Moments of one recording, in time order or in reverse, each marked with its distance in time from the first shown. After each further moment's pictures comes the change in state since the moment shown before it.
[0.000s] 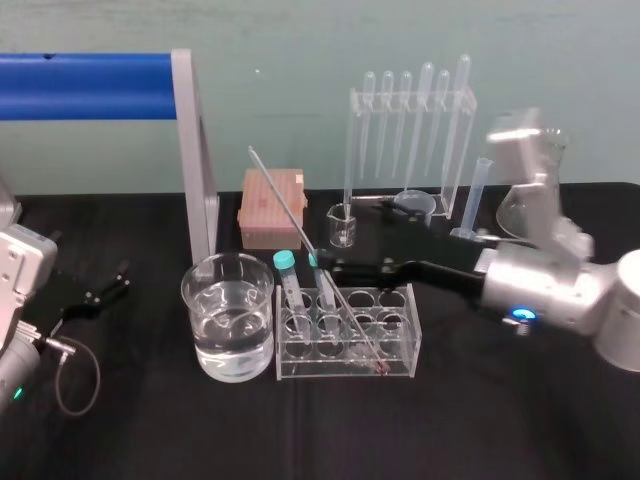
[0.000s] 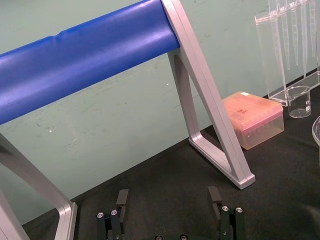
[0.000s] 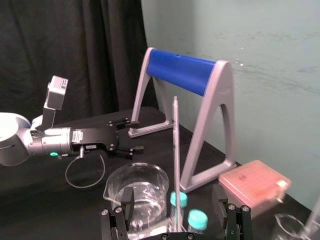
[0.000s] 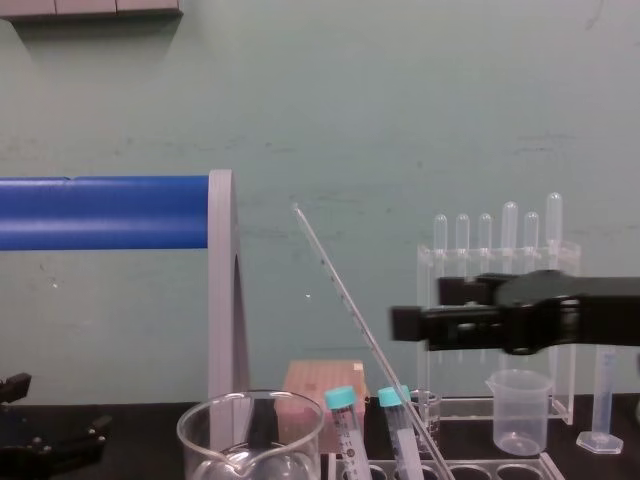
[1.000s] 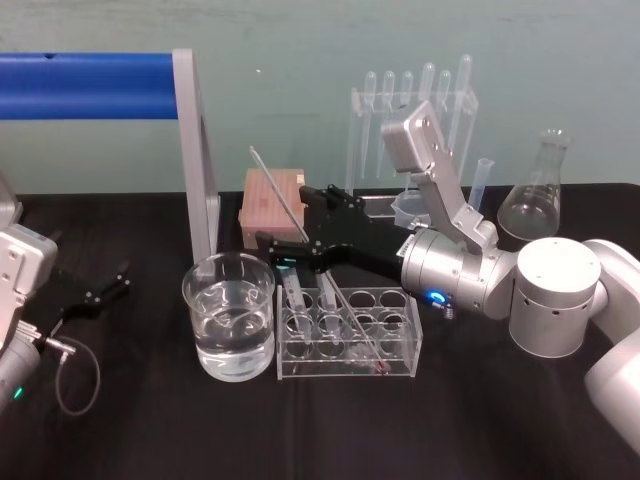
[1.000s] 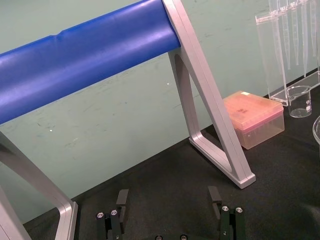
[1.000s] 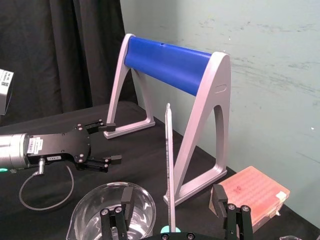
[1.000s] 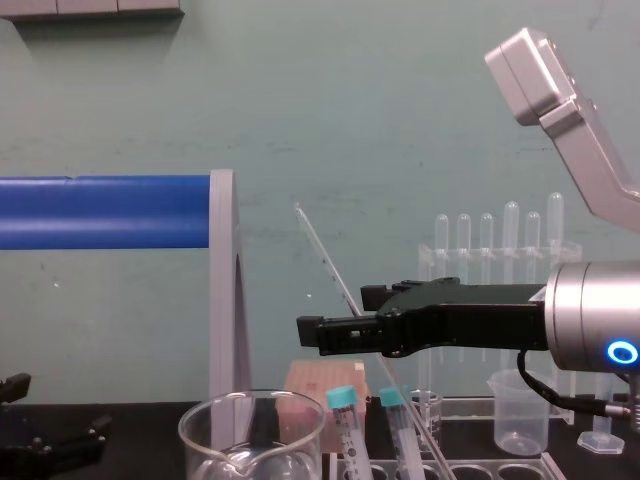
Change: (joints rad) left arm 0.000 0.000 0.000 0.000 0.000 0.000 0.000; right arm 0.102 -0.198 -0.082 0.111 -0.167 0.065 -0.160
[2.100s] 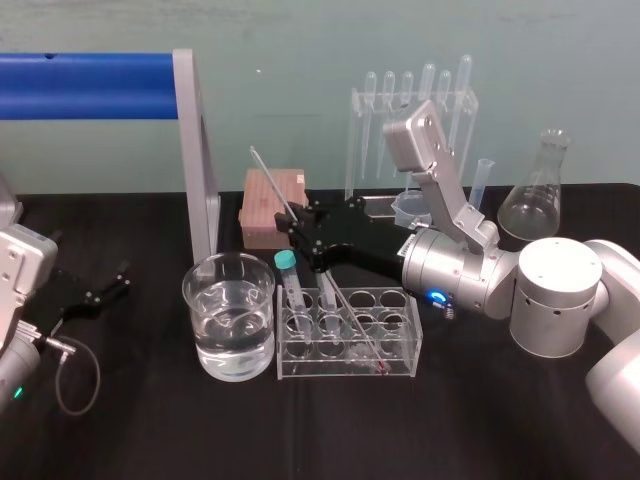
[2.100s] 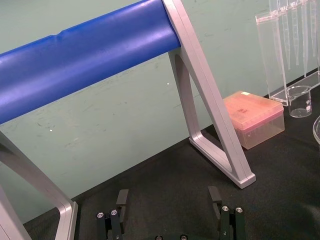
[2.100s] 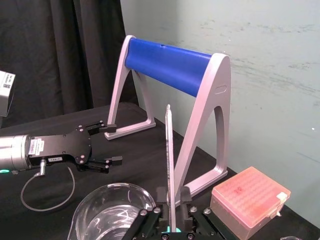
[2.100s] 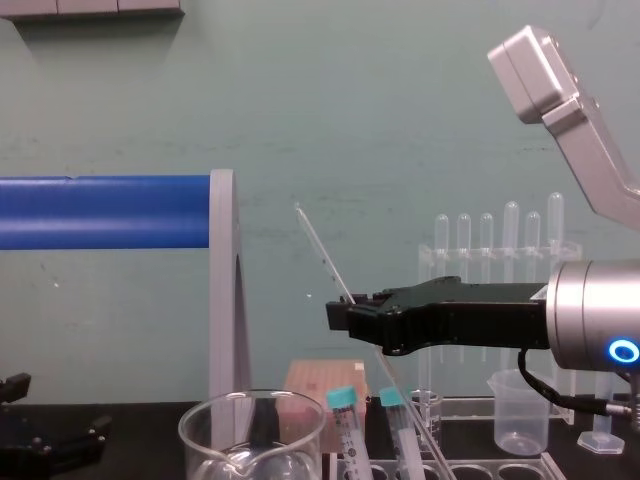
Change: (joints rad) left arm 0.000 0.000 0.000 0.000 0.000 0.000 0.000; right arm -0.001 0.002 0.000 -0.002 0.008 -0.002 0.001
